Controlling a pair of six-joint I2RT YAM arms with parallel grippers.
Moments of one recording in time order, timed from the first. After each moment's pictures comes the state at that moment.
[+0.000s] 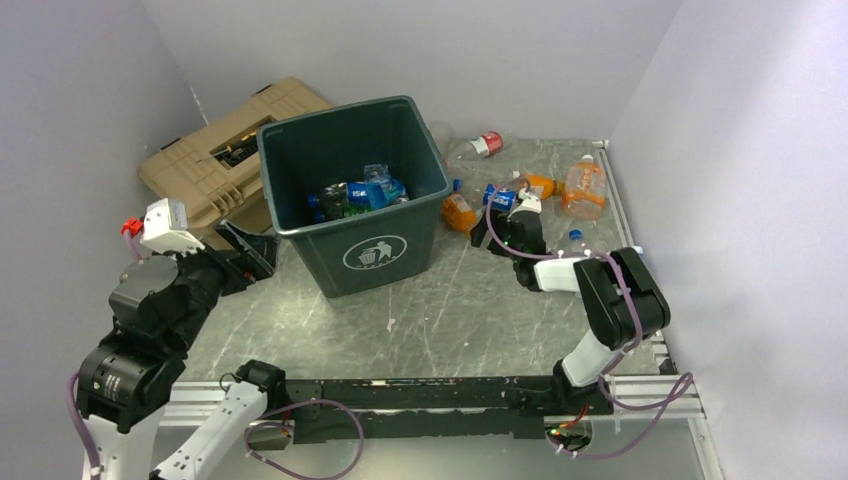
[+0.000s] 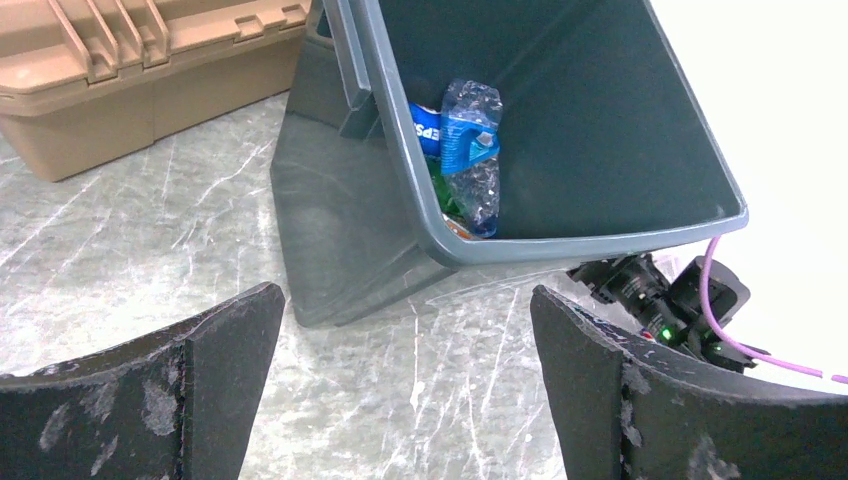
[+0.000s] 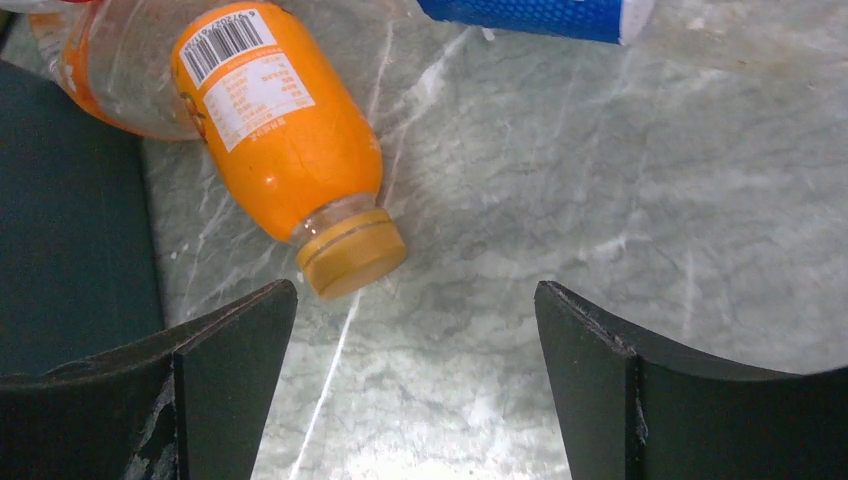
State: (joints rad) left arm -0.33 0.57 1.31 -0.98 -0.21 -0.59; right arm 0.30 1.62 0.58 0.54 0.04 0.51
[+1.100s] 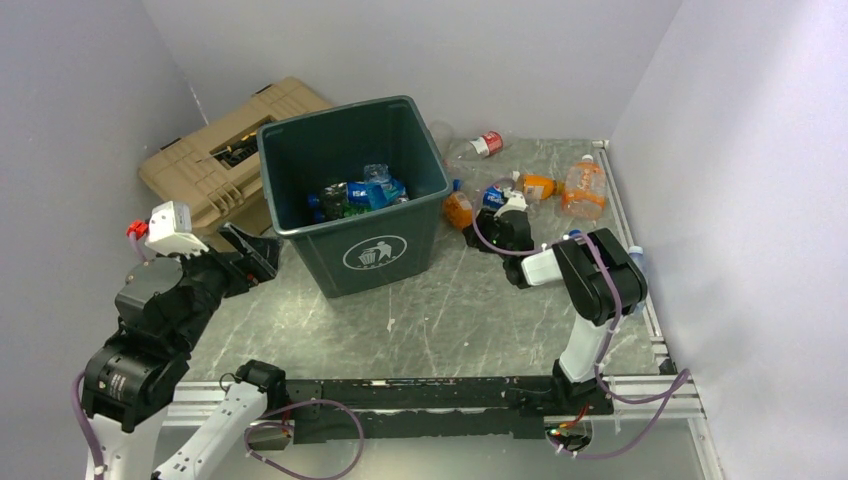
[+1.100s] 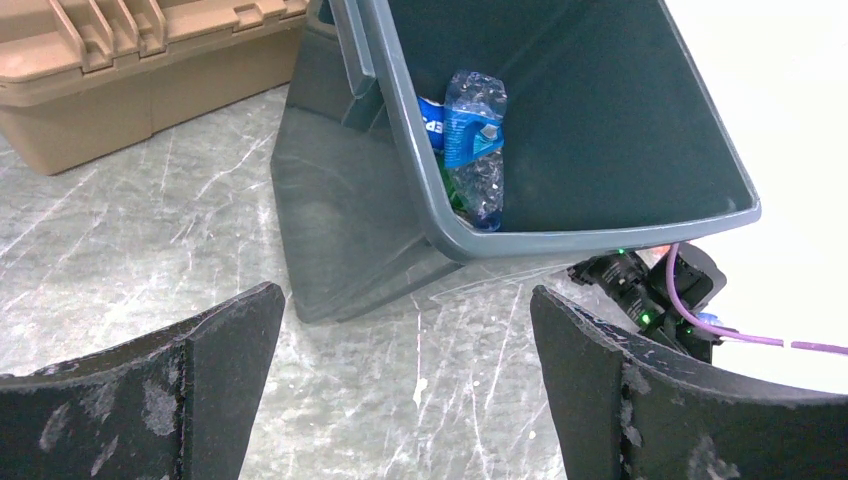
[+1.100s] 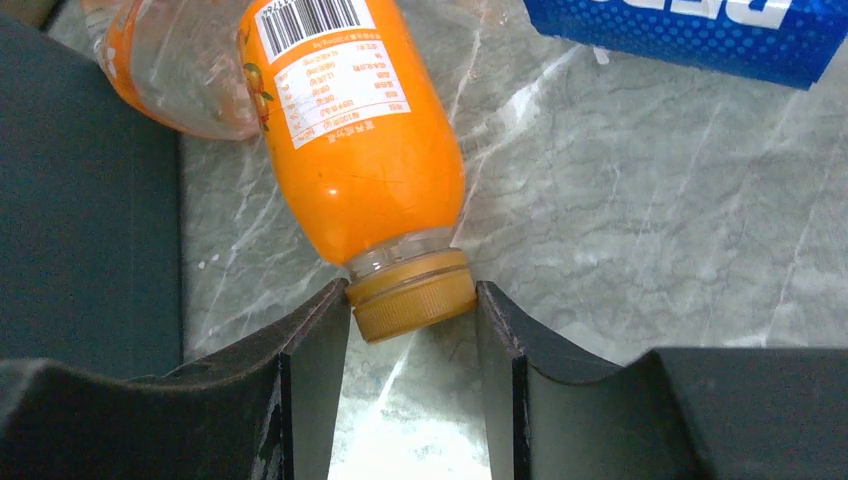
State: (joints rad) left arm -0.33 0.55 1.27 -0.97 -0.20 -0.59; right arm 0.34 1.82 0.65 0.73 -0.03 0.49
